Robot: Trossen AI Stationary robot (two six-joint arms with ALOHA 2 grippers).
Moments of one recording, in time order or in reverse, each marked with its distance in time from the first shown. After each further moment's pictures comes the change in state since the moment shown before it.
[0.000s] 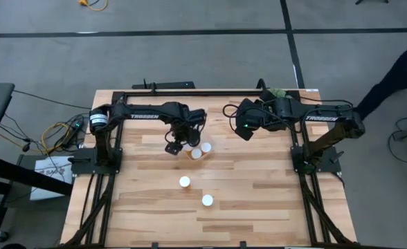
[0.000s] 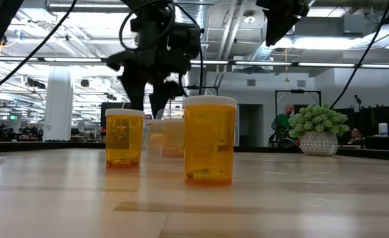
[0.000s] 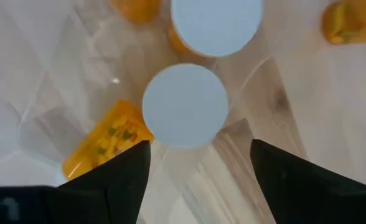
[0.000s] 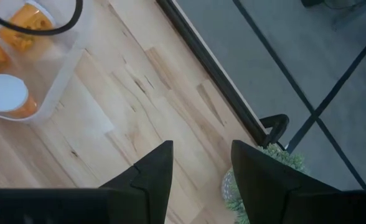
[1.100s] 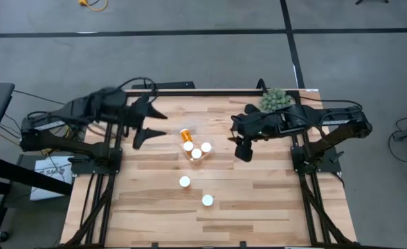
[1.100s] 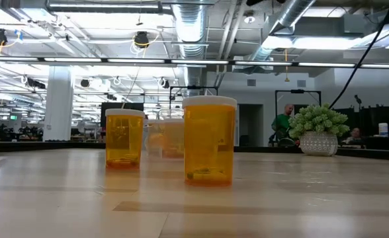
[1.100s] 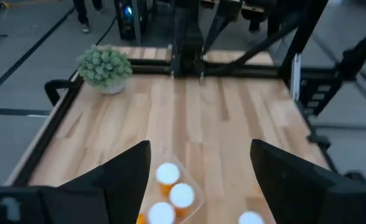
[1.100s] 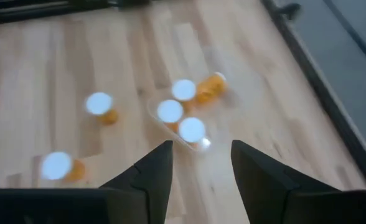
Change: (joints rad) left arm -0.096 -0.901 -0.202 0.406 -0.020 -0.672; right arm 0.148 -0.076 0.000 0.335 -0.357 -0.183
